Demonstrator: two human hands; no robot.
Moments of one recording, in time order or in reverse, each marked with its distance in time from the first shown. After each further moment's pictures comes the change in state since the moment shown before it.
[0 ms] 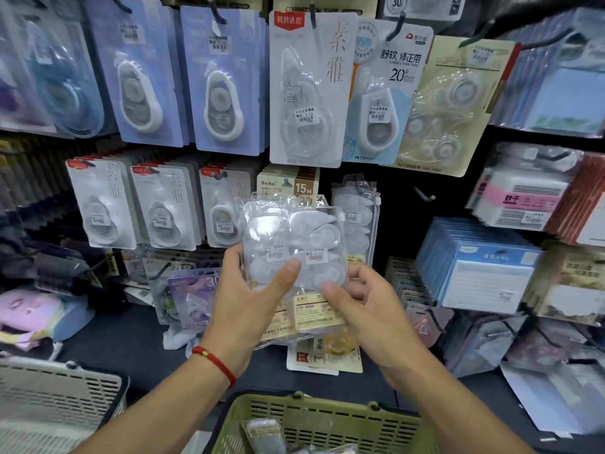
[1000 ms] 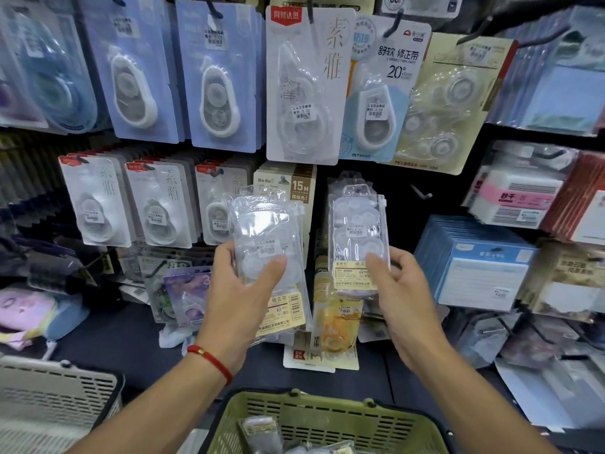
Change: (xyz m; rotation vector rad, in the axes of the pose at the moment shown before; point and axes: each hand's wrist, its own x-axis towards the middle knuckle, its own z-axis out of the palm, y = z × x) left_hand 0.004 -0.006 -0.003 0.003 0.024 -0.003; right_hand 0.019 0.011 -0.032 0.022 0.309 -0.017
